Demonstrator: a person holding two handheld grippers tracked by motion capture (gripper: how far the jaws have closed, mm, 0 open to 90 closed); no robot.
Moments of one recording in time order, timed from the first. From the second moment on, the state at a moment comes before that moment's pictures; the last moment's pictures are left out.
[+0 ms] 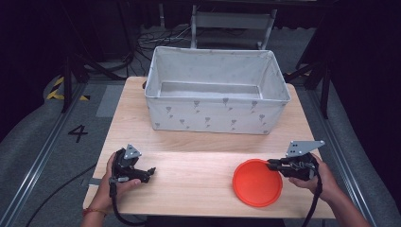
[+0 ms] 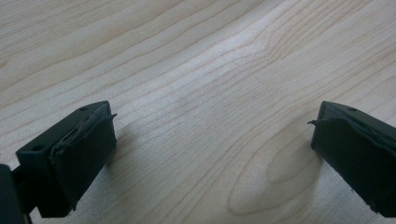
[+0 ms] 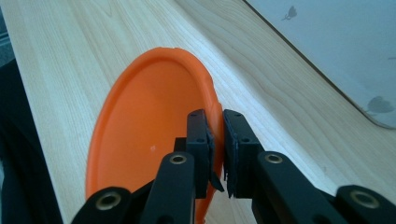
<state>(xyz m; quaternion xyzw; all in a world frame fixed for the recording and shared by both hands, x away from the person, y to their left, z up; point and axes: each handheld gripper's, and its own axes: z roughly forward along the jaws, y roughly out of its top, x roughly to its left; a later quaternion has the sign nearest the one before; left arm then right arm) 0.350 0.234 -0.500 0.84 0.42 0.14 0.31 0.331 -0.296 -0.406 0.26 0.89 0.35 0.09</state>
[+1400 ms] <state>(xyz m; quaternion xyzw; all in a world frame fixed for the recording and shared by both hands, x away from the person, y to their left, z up) 0.348 0.234 -0.500 0.83 0.43 0.15 0.31 0.347 -0.309 -0.241 0.20 0.89 0.34 0.21</state>
